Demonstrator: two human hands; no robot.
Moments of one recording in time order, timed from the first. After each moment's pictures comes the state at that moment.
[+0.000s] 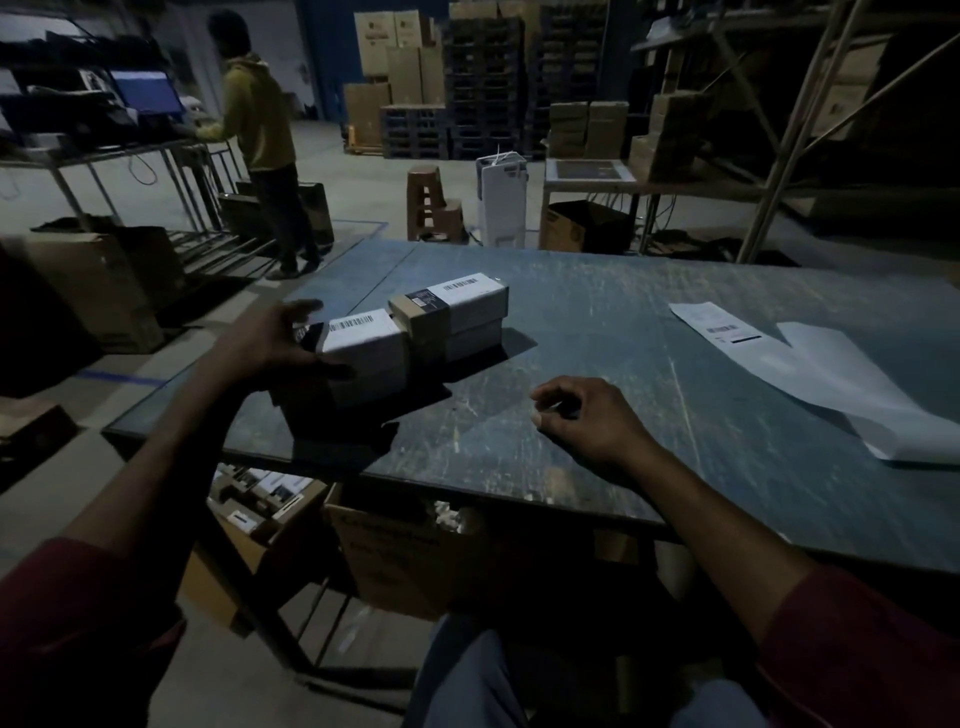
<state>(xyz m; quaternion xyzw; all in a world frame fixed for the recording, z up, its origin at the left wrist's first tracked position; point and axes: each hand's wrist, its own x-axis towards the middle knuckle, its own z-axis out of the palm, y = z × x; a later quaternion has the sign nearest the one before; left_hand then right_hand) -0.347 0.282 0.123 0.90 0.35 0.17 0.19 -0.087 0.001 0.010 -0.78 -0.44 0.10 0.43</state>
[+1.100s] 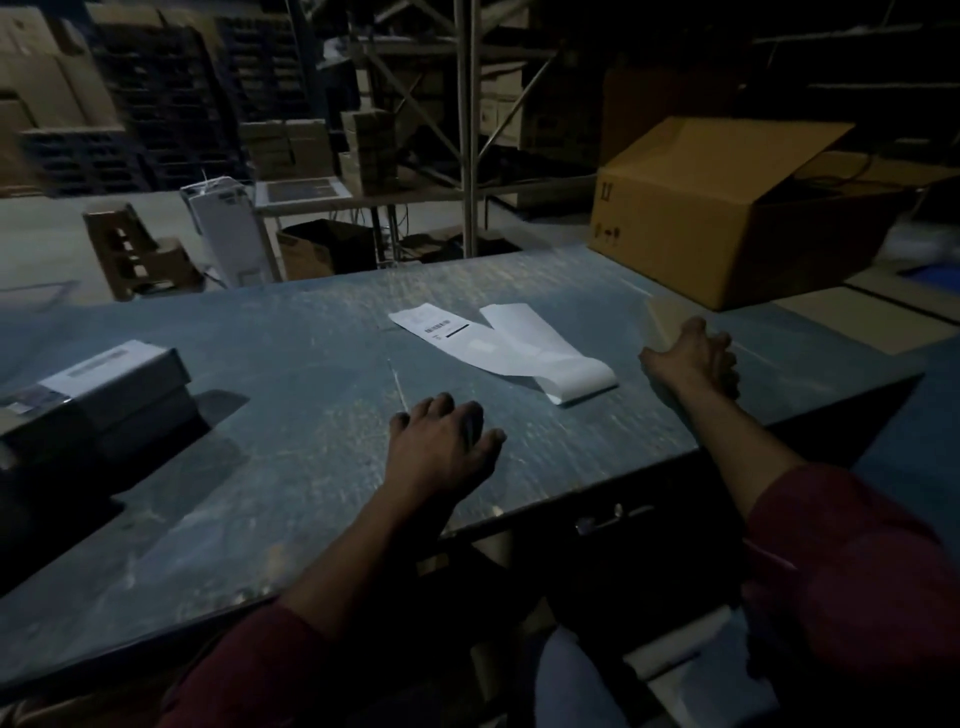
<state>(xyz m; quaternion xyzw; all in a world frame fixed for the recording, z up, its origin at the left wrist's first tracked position) -0.055 -0.048 -0.012 0.97 0.02 0.18 0.14 0.101 -0.340 0.045 -0.94 0.18 -0.12 0.27</state>
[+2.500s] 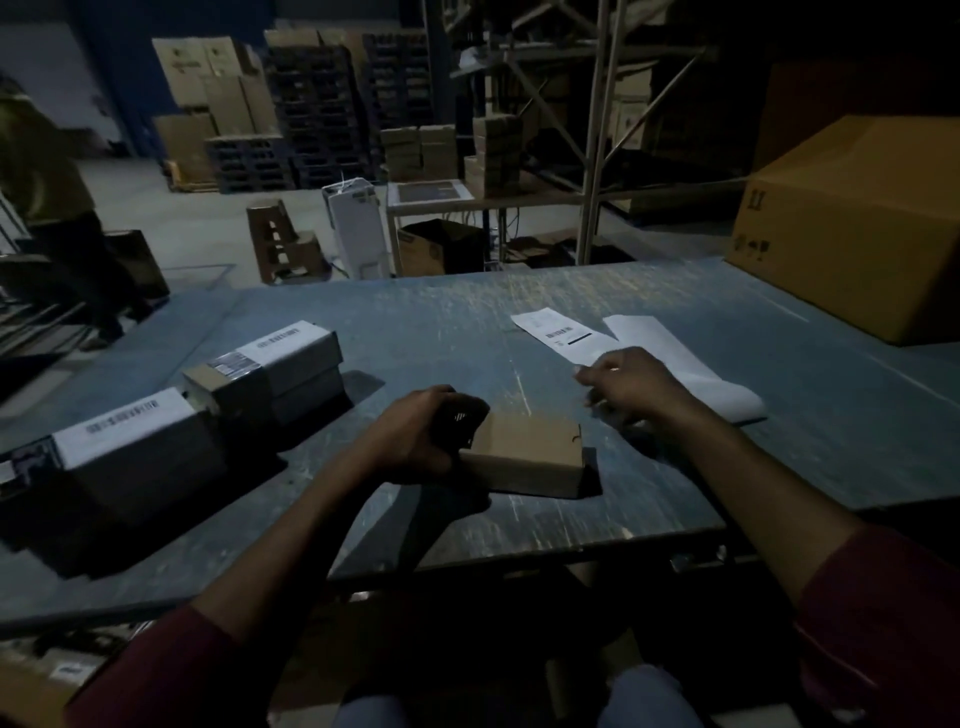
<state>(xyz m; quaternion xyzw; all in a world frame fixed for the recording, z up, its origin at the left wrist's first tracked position) -0.126 0.106 0.064 0.98 -0.03 0.04 0.21 0.039 -0.144 0.067 -0.89 -0.13 0.11 0.43</state>
